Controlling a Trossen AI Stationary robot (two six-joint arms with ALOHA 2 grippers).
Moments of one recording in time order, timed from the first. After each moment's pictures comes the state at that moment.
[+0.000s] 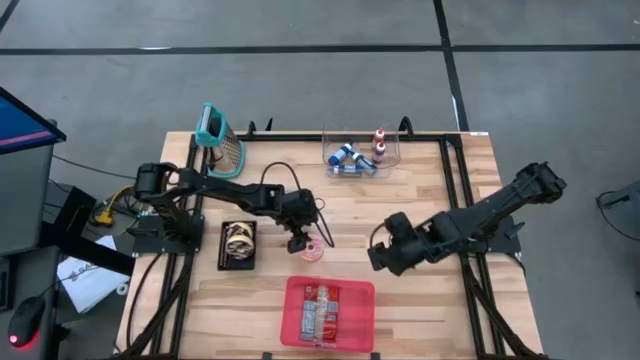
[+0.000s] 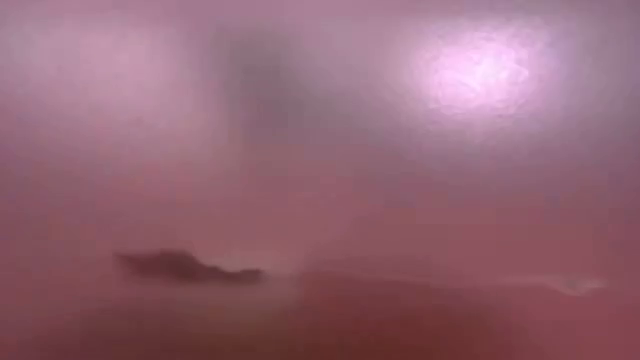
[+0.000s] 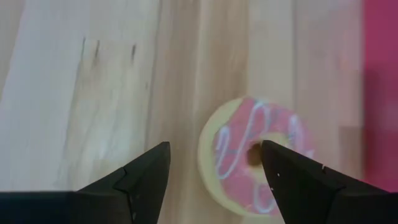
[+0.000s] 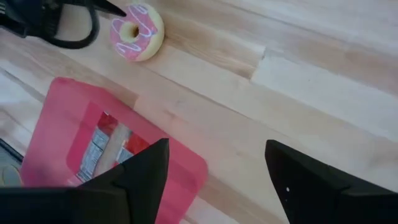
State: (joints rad) left arm 0.05 1.73 1.00 -0.28 0.13 -0.08; right arm 0.46 1.43 1.22 -1.00 0.31 1.59
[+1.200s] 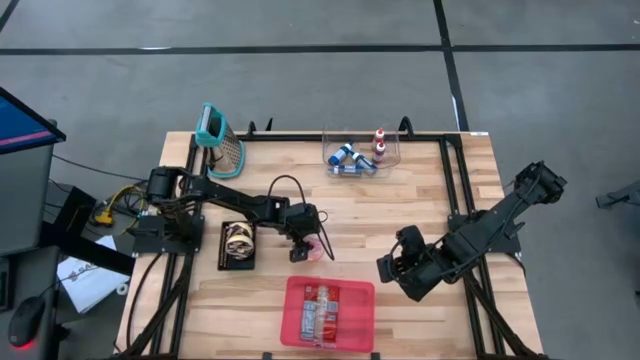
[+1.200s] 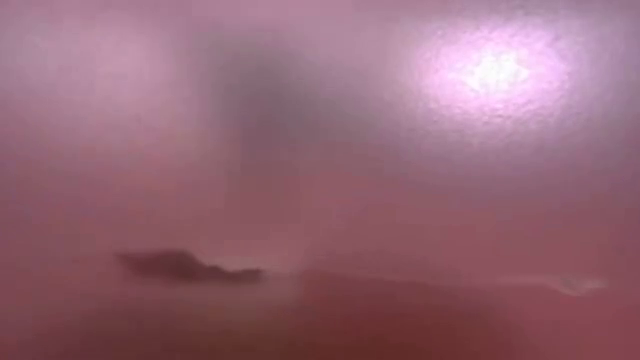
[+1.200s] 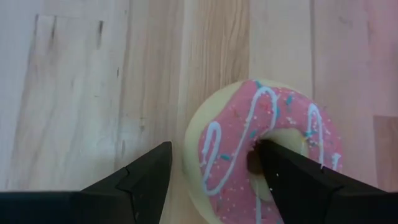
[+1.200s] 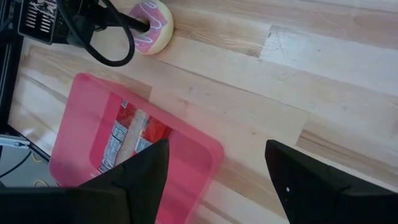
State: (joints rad) left arm -0.02 1.83 0.99 -0.20 0.04 -0.09; right arm 0.65 1.43 1.22 -1.01 0.44 1.84
